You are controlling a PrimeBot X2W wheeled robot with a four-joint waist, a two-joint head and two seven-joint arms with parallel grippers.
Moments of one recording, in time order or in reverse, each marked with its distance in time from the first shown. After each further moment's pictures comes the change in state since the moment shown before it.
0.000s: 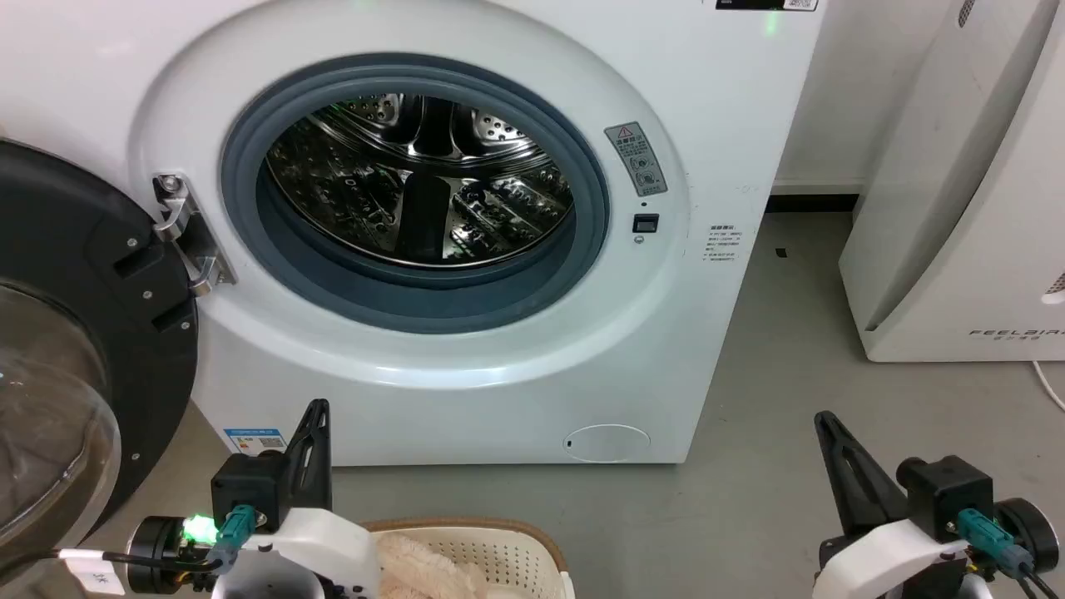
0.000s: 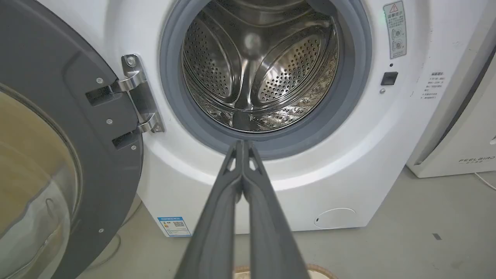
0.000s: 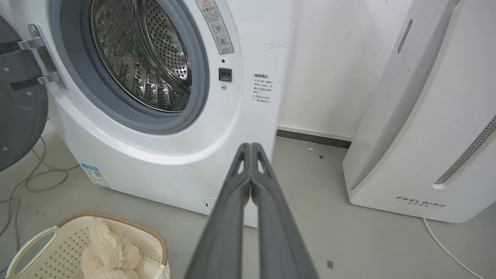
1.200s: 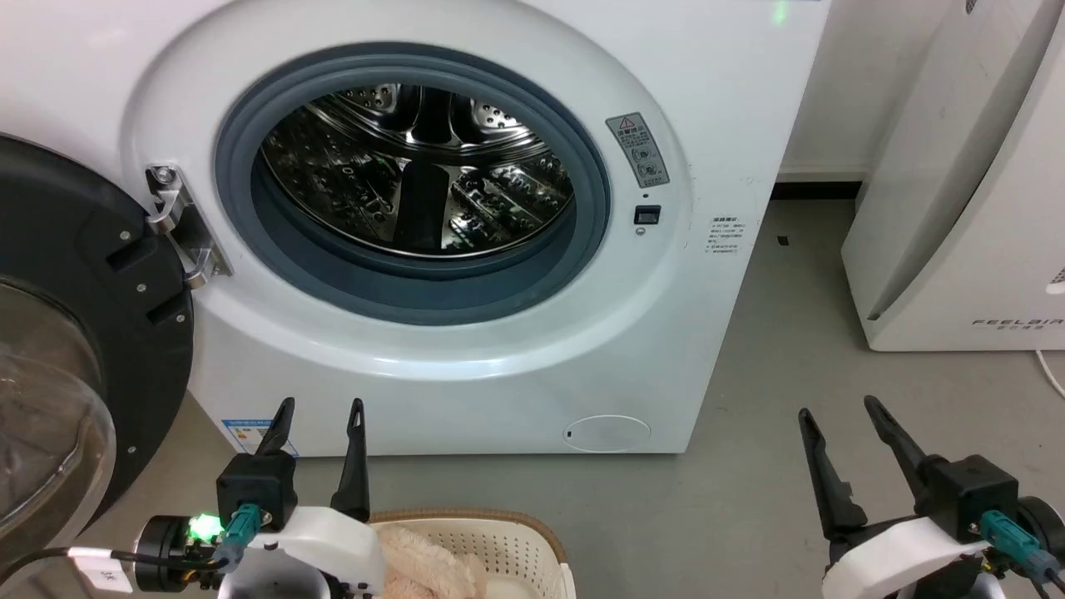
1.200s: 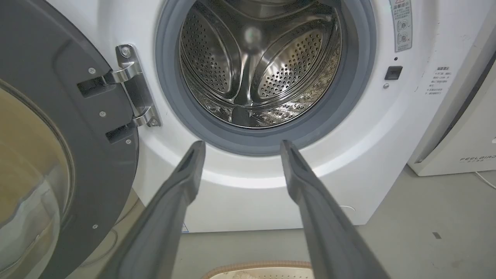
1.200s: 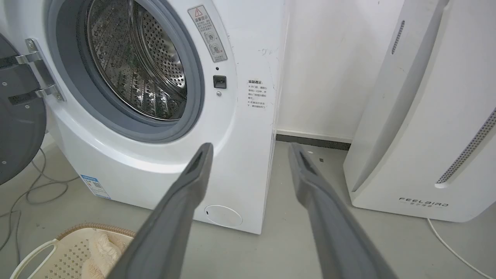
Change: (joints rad) left arm -0.010 0.000 -0.010 0.028 -0.009 0.013 -0.027; right arm 0.000 0.000 -0.016 -0.013 0.029 0.000 -0.027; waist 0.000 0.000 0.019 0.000
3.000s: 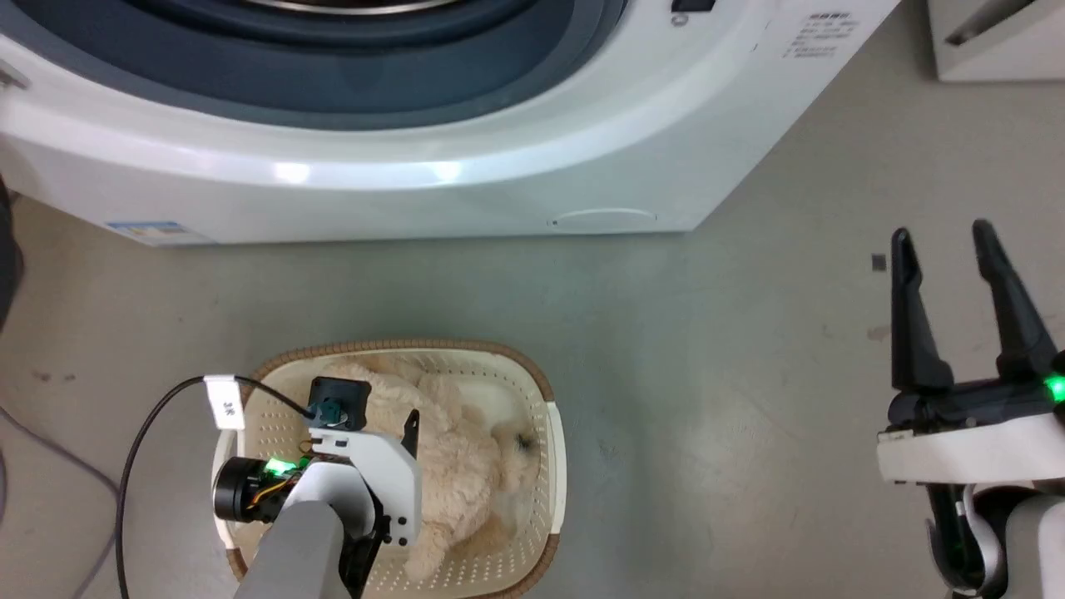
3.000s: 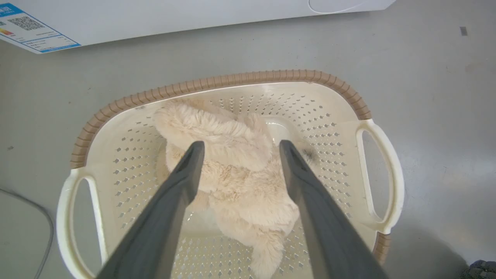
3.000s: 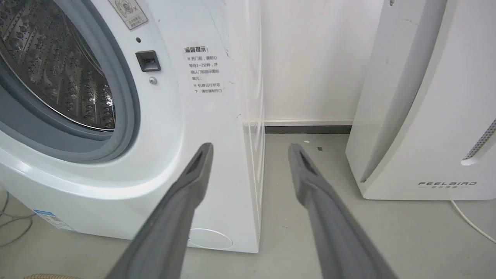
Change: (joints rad) left arm -0.382 0.016 -0.084 0.668 -0.062 -0.065 0.108; right arm -0.199 0.000 -0.057 -0.135 0.101 0.000 -0.108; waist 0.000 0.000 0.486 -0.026
